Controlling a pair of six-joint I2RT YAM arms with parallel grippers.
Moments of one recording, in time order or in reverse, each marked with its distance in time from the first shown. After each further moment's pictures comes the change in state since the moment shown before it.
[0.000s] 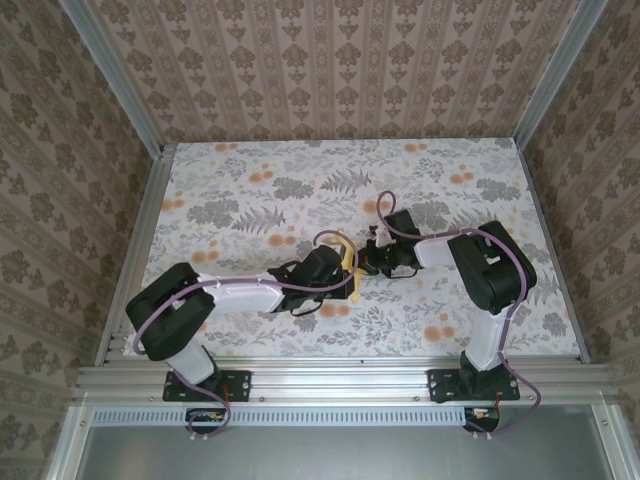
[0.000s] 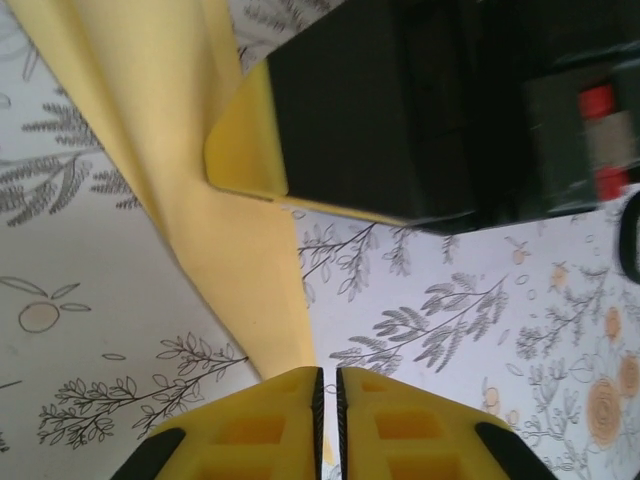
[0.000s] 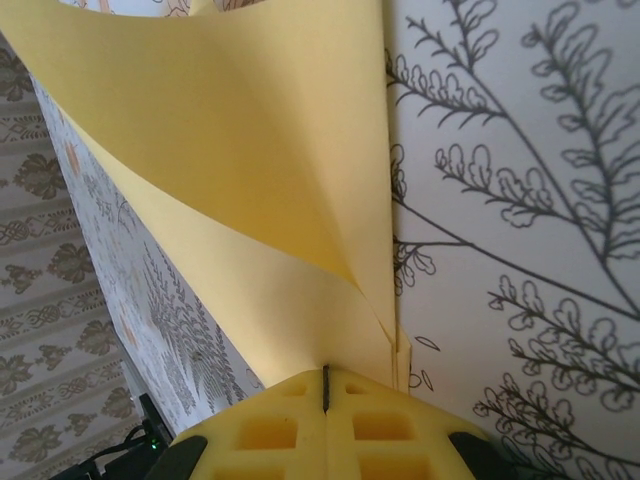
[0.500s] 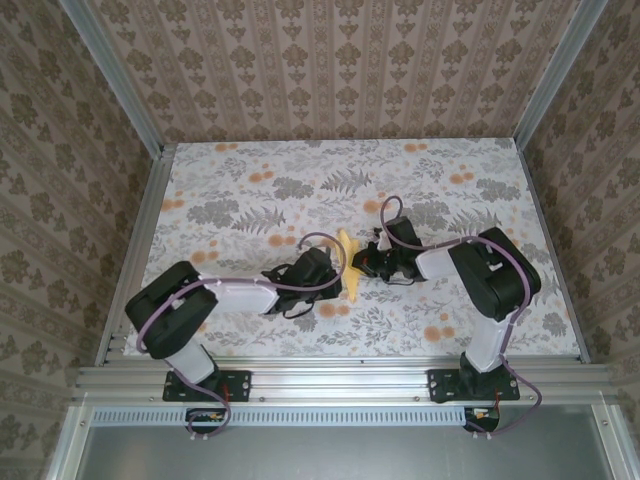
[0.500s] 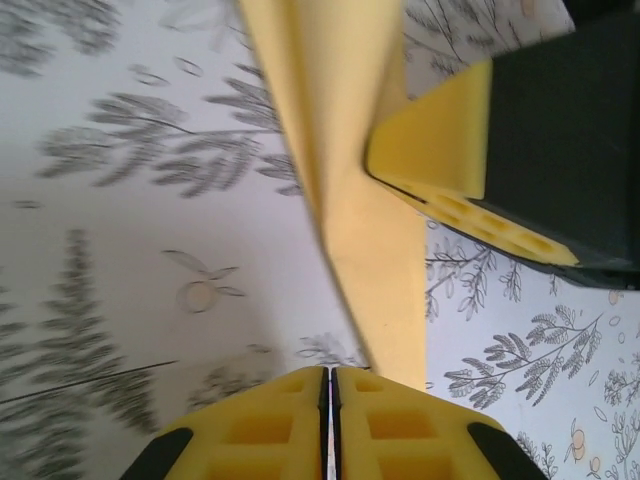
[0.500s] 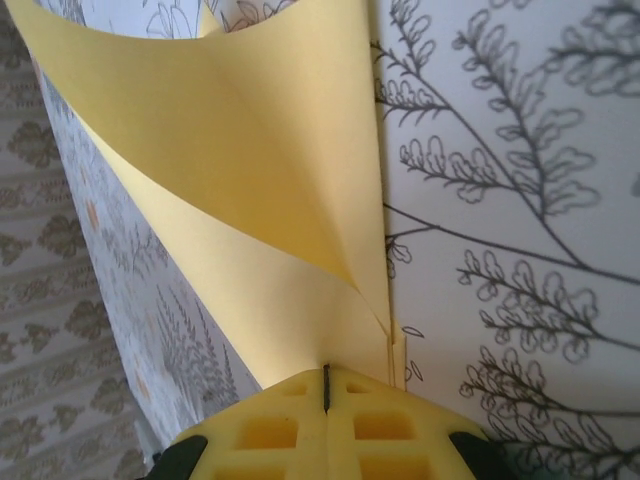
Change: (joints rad) left arm 0.059 -0.031 -0.098 0.043 -0.045 -0.082; right arm 0.051 -0.065 -0.132 0.216 0.140 0.196
